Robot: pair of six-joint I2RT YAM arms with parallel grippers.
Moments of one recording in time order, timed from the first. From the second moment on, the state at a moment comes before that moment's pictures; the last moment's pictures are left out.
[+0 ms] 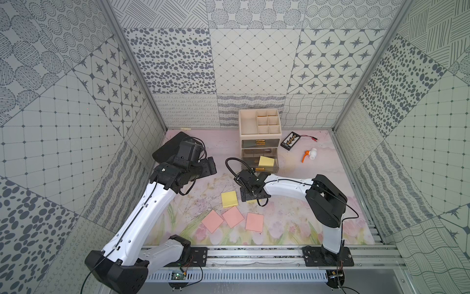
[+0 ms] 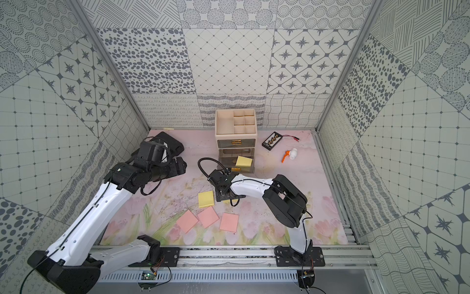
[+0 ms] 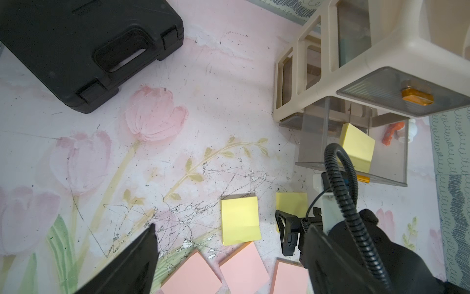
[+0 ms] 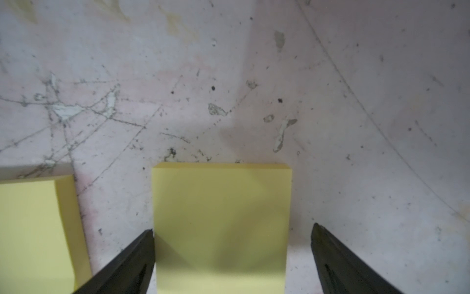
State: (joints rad) left arm -0.40 1.12 1.26 -1.00 -0.09 -0.57; right arm 0.95 1.95 1.32 -0.70 0.29 0.76
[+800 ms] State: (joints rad) left arm -0.40 1.10 1.26 -1.00 -0.10 -0.57; right arm 1.00 1.95 1.31 -0.69 0.27 0.80
